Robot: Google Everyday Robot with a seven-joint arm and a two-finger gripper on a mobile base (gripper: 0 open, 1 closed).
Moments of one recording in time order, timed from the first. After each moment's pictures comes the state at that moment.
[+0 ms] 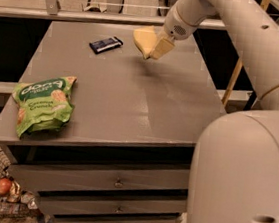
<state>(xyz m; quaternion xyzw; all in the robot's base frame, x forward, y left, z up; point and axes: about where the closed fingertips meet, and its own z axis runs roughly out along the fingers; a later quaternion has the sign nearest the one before) 0.751 -0.056 0.895 -0.63 0.73 0.04 0.28</state>
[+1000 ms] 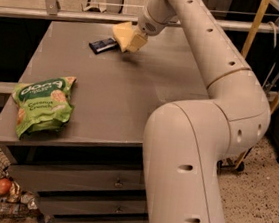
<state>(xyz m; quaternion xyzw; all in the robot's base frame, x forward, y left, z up) 0.821 0.024 0.872 -0.63 0.72 0.04 0.30</state>
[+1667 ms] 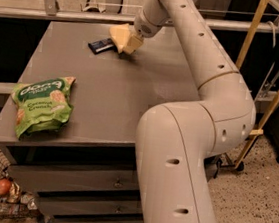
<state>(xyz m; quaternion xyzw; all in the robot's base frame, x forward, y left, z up) 0.833 0.040 0.858 -0.62 0.72 0.06 0.30</state>
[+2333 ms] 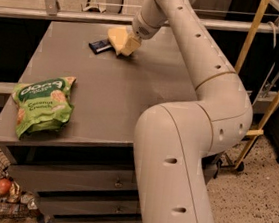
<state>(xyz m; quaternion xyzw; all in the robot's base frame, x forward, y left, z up) 0.834 0.045 0.850 -0.63 0.72 0.06 0.30</state>
